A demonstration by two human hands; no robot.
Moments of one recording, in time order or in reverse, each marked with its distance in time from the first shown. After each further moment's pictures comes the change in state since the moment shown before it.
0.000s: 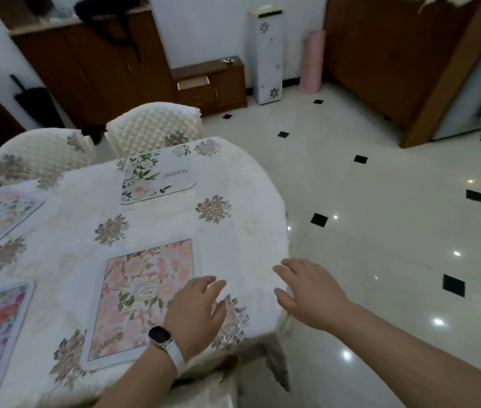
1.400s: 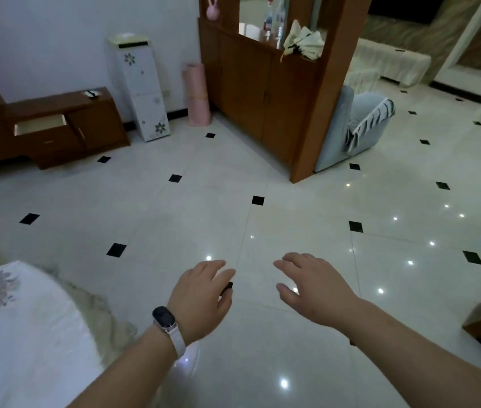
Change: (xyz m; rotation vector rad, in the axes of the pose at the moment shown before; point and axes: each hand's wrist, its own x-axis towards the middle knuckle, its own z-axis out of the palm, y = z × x) left_hand 0.563 0.275 0.048 -0.124 0.077 0.548; right_hand 0.192 0.465 -0.200 -0.113 0.092 0.334
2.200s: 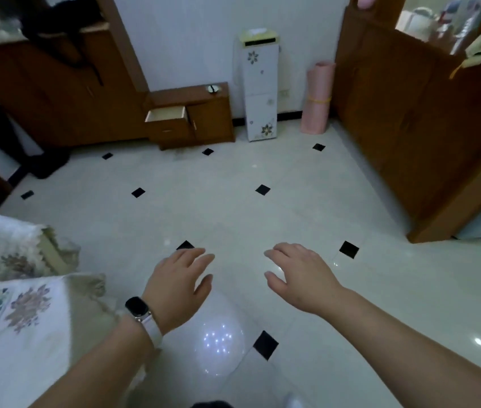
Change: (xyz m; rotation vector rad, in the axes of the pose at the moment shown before) left_hand 0.236 -0.166 -0.035 0.252 0.078 -0.541; right_hand 0.420 0.071 -0.016 0.145 -0.109 -0.477
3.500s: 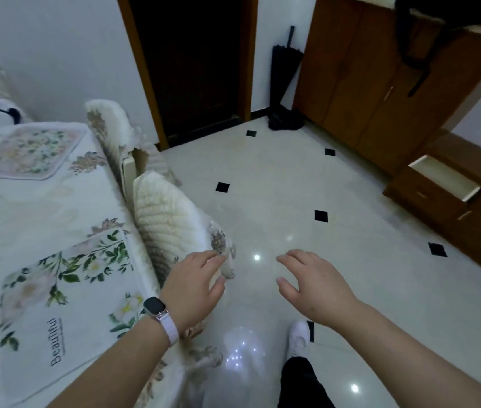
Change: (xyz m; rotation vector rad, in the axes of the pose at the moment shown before) left_hand 0.024 -0.539 0.002 -0.001 0.285 -1.010; right_hand 0.629 -0.415 0.115 -0.135 -0.355 -0.896
